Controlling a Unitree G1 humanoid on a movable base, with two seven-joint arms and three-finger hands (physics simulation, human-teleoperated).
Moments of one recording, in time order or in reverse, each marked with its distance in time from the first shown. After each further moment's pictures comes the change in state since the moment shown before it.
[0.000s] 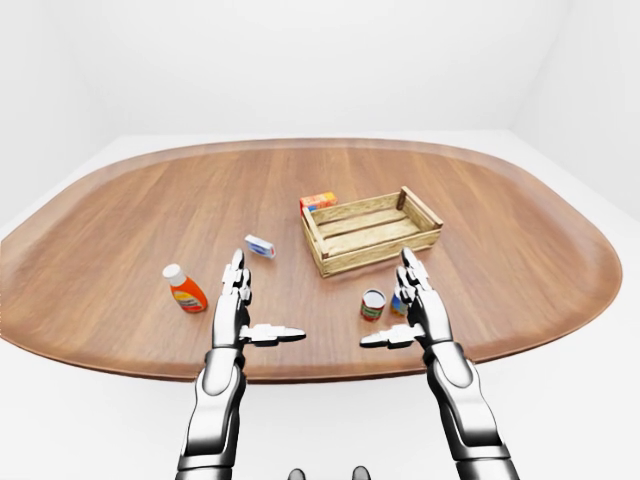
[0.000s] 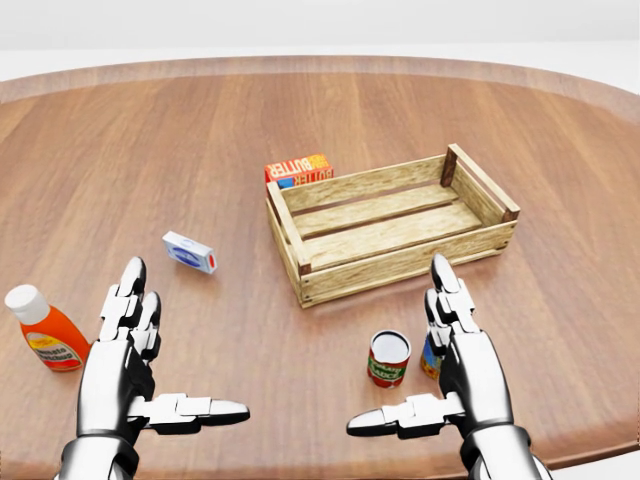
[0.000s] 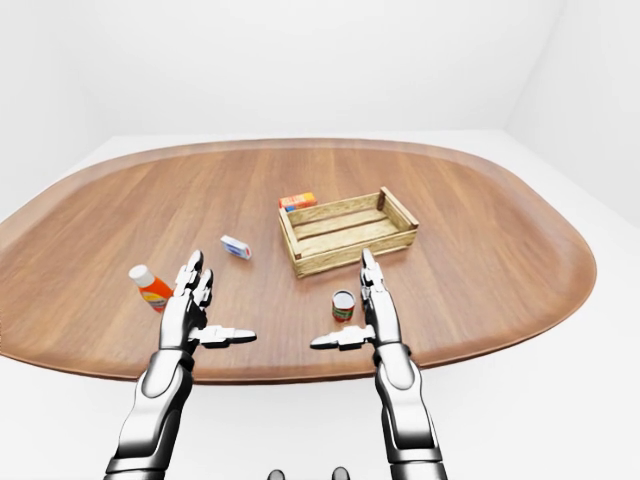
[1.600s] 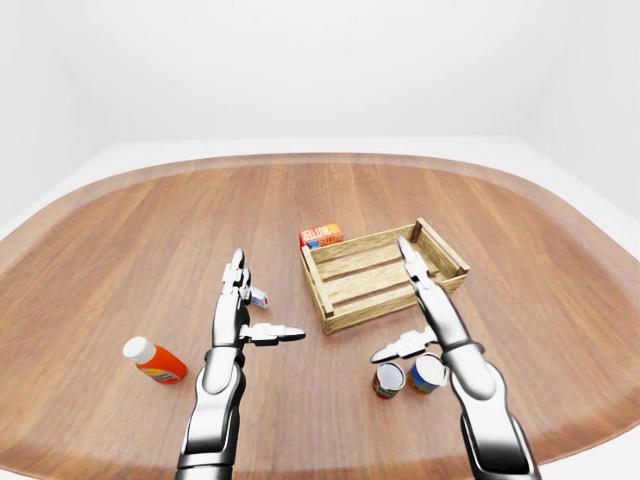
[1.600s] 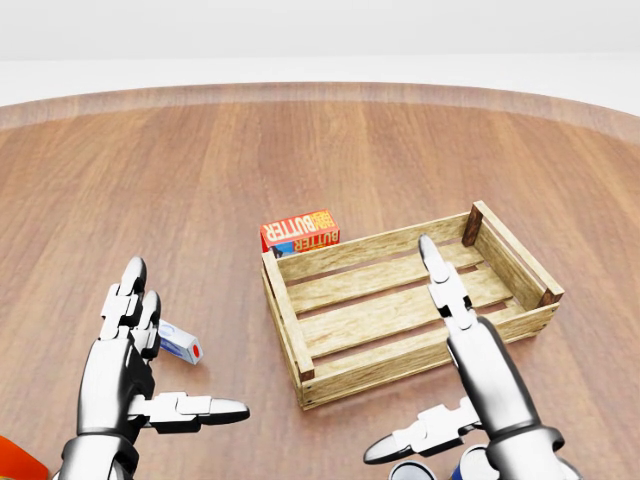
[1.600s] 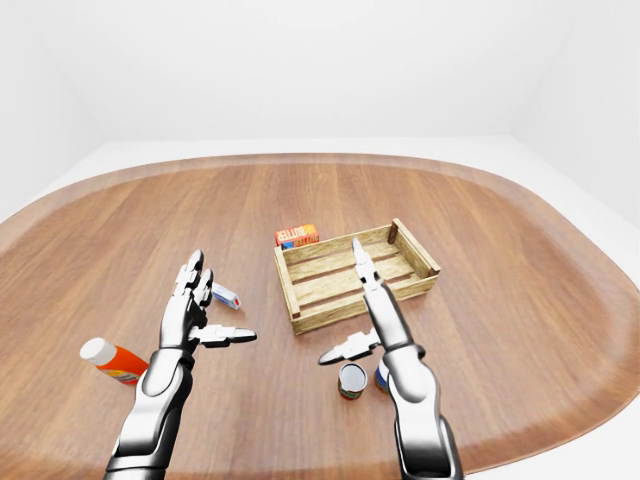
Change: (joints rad) left arm -0.007 0.002 0.002 0.009 0.005 0.001 0.000; right arm 0.081 -0.050 0.026 -0.304 -0.331 0.069 0.129
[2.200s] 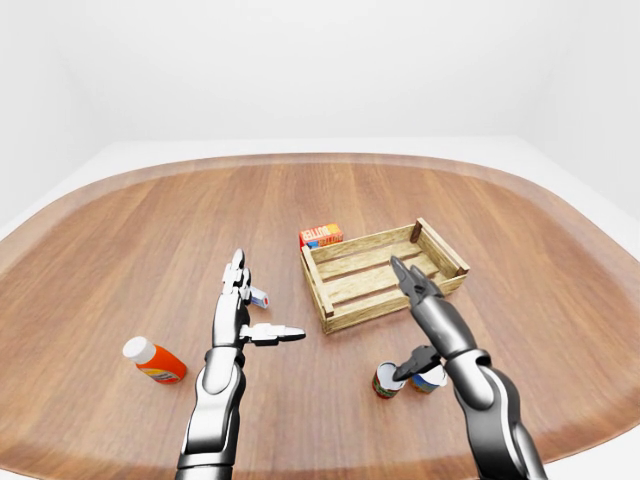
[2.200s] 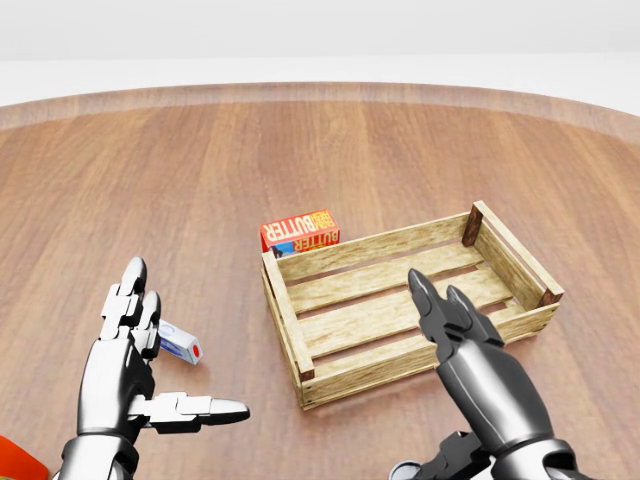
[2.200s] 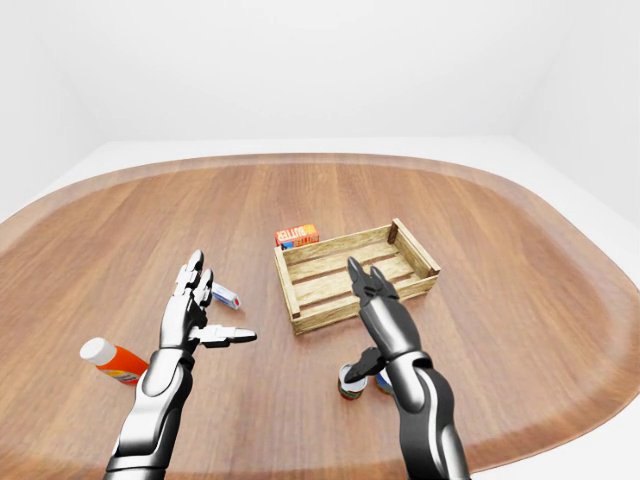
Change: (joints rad) left arm 0.000 0.000 -0.001 0.000 0.002 0.001 0.000; right arm 0.042 -0.018 -0.020 -0.023 -0.468 -0.061 0.124
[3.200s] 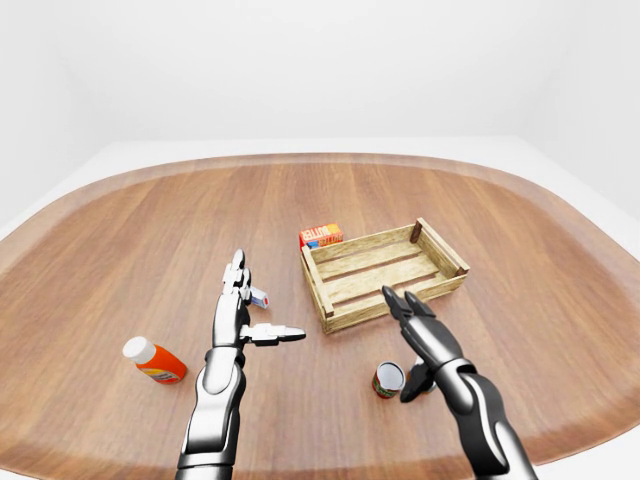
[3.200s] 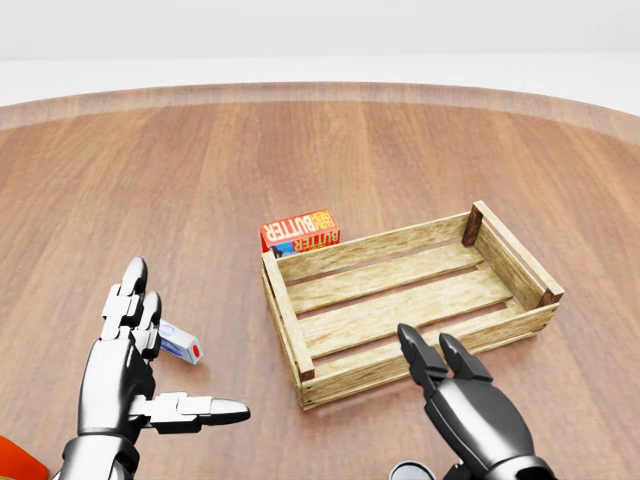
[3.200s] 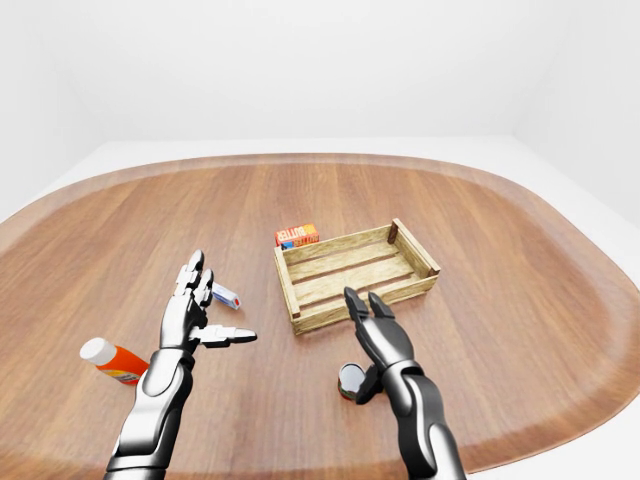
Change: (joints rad) left arm -0.001 0.000 -0.001 0.004 0.002 -0.002 0.000; right arm -0.003 -0.029 0.007 0.251 -0.179 -0.100 -0.032
